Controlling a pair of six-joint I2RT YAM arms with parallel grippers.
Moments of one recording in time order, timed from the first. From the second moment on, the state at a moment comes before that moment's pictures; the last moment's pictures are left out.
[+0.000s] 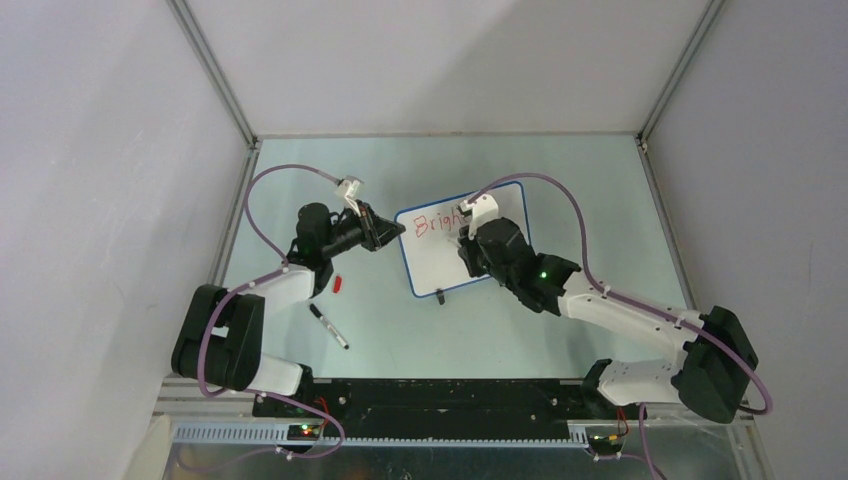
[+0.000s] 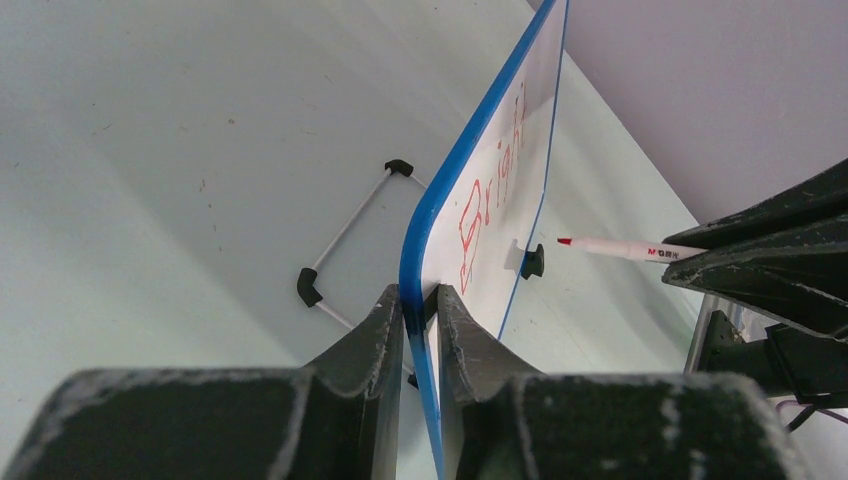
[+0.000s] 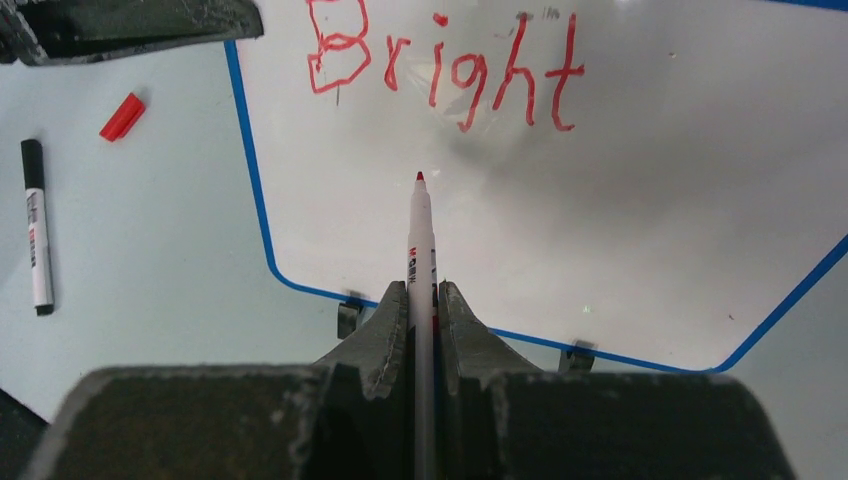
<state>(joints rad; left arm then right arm) -0.24 1.41 0.58 0.64 0.67 -0.44 0.90 1.24 0.90 -0.17 0.28 0.23</state>
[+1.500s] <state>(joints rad) -0.24 1.41 0.58 0.64 0.67 -0.44 0.98 1.42 1.05 -0.22 0.38 0.20</state>
